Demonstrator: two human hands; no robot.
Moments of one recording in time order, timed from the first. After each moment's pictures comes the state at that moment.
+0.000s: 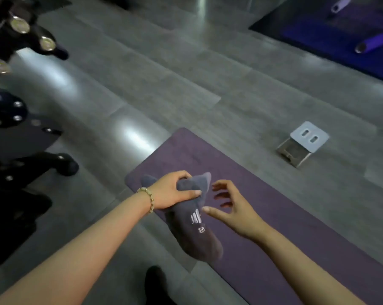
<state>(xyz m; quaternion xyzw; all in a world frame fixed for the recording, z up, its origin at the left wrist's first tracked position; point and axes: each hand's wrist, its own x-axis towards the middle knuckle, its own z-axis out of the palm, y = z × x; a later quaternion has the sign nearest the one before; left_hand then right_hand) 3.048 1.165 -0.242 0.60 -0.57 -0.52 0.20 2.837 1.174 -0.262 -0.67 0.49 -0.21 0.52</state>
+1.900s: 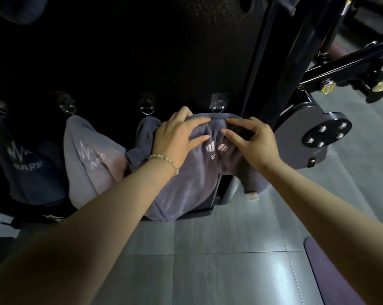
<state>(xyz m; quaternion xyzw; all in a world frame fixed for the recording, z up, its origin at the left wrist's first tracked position) 3.810 1.501 -0.217 0.86 -0.41 0.11 0.29 3.717 1.331 -0.232 -0.87 0.18 -0.25 0.38</state>
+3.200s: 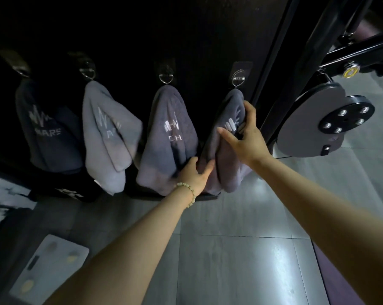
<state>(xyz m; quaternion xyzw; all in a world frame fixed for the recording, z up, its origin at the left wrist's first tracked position) 3.737 1.528 -0.338 0.84 -0.09 -0.23 0.47 3.706 1.381 -0.267 -0.84 0.17 -0.15 0.49</state>
